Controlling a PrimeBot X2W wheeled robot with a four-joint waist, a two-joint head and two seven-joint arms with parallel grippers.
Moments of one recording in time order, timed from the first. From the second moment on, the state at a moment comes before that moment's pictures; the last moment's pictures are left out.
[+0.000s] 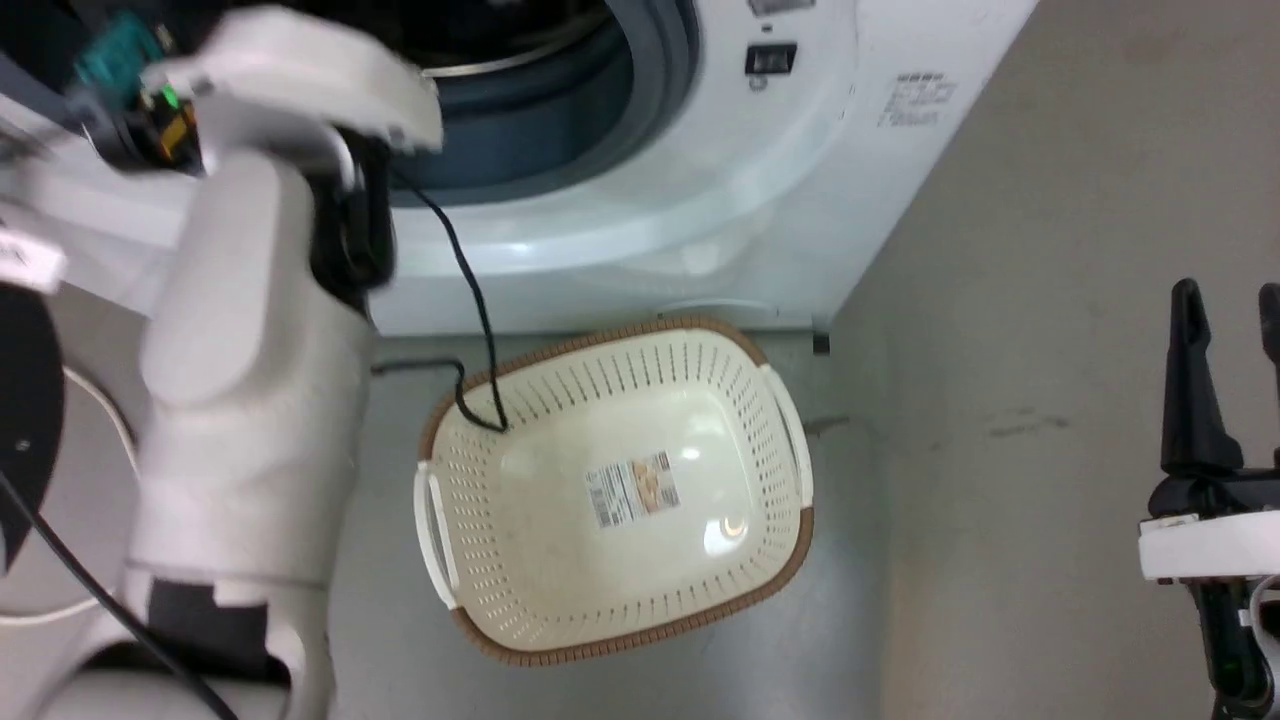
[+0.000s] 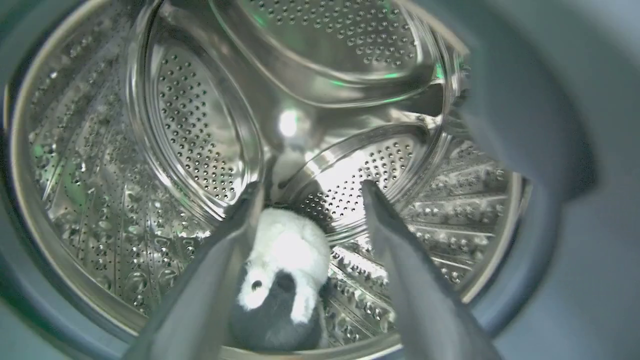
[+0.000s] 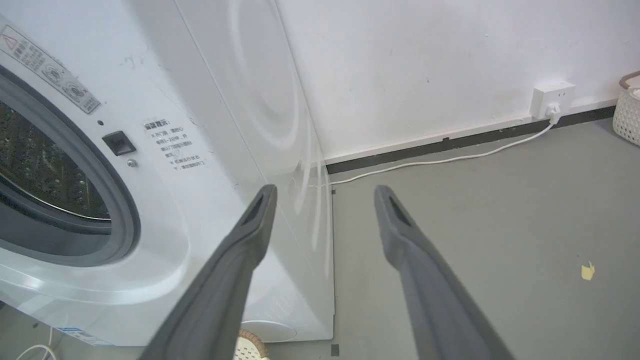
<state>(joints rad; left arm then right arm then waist) -1.05 0.12 -0.12 0.65 -0.40 0.05 -0.26 -0.16 -0.08 -0.17 -0.20 0.34 0.13 -0.06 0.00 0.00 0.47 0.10</state>
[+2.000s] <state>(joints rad) -0.21 0.08 -0.19 0.38 -0.24 0.07 -0.26 0.04 -0.05 -0.07 0.03 0.26 0.13 -0.17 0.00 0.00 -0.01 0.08</state>
